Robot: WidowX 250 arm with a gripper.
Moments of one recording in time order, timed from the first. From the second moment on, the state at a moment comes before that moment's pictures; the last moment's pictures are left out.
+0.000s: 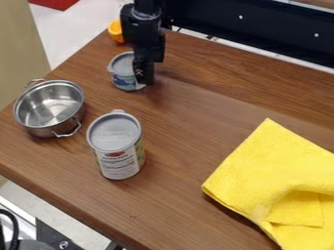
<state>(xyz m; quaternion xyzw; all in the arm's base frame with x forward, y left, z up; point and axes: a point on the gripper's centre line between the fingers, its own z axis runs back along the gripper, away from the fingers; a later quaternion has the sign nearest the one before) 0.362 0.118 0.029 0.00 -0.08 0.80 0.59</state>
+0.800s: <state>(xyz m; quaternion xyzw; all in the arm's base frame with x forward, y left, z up) 0.343 0.148 0.035 -0.01 -0.07 0.77 0.63</state>
